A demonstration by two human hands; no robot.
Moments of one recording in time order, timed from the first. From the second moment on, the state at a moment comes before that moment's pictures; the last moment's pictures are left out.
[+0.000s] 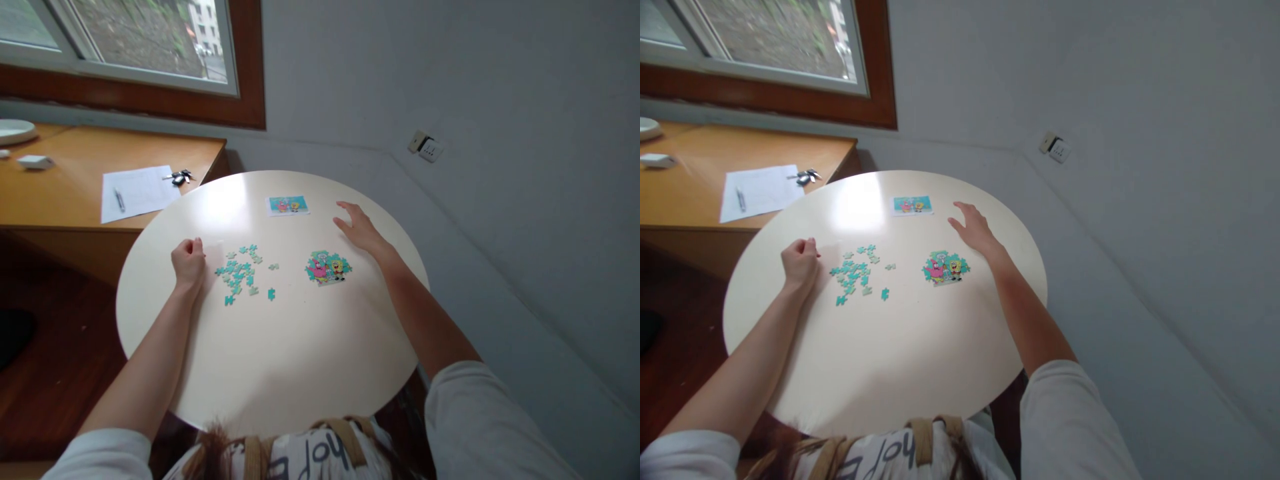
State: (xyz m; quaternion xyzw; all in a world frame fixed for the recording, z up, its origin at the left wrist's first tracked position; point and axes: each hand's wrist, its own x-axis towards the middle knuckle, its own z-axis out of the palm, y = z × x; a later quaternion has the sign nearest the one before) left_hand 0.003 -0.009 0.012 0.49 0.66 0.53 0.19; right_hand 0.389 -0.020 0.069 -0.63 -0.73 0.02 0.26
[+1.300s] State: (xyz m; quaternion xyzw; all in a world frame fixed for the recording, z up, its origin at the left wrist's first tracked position) left_hand 0.000 -0.005 0.005 0.50 0.67 0.52 0.18; right_hand 0.319 -0.035 0.057 -0.65 -0.68 -0.16 0.27
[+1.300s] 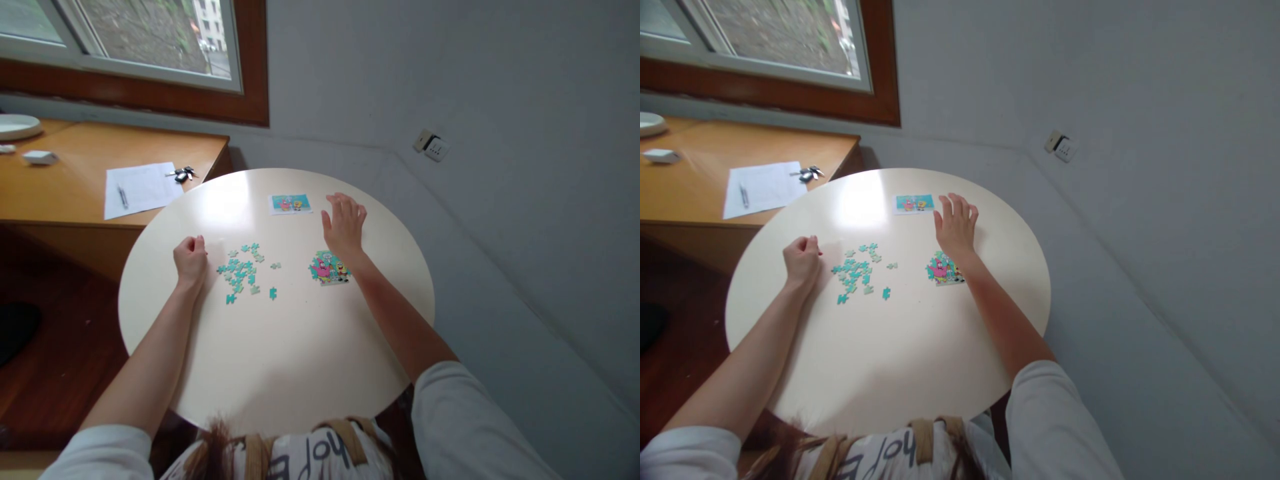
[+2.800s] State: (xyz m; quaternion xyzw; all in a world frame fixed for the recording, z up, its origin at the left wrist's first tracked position) left_hand 0.005 -0.010 0.014 0.49 0.67 0.52 0.19; right_hand 0.286 -0.044 0.011 -0.45 -0.43 0.49 0.61
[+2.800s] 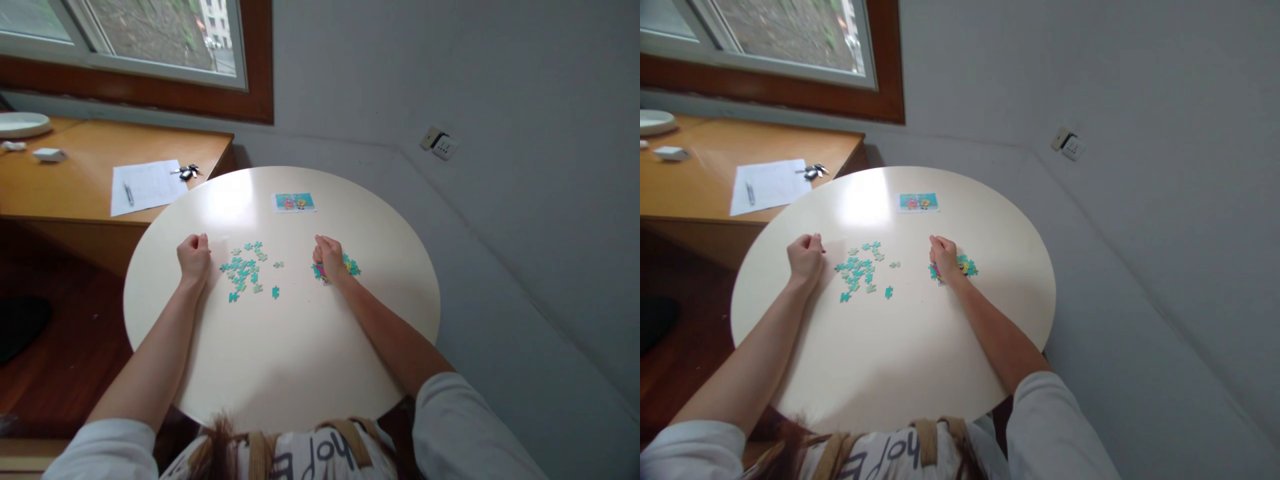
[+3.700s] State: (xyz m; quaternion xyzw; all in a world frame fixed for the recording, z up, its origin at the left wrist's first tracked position) left_hand 0.005 -0.010 0.014 0.48 0.68 0.52 0.19; right_hand 0.282 -0.060 0.027 -0.49 -0.52 0.40 0.56
